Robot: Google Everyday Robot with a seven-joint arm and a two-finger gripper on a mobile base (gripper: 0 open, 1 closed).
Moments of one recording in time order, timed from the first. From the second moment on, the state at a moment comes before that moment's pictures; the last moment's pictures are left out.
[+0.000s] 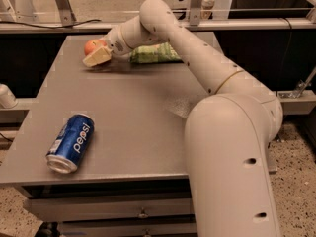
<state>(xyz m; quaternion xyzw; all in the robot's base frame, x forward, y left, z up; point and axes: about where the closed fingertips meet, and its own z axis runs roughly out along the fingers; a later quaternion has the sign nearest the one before) 0.772 0.203 0.848 -0.55 0.65 0.31 0.41</state>
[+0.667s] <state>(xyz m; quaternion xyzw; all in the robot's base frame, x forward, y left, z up) 0.749 0.174 0.882 -0.56 0.64 0.30 0.43</state>
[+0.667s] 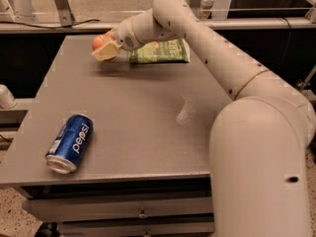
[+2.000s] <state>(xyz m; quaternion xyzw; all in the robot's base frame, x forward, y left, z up) 0.590 0.086 0.871 -0.57 0.65 0.33 0.39</state>
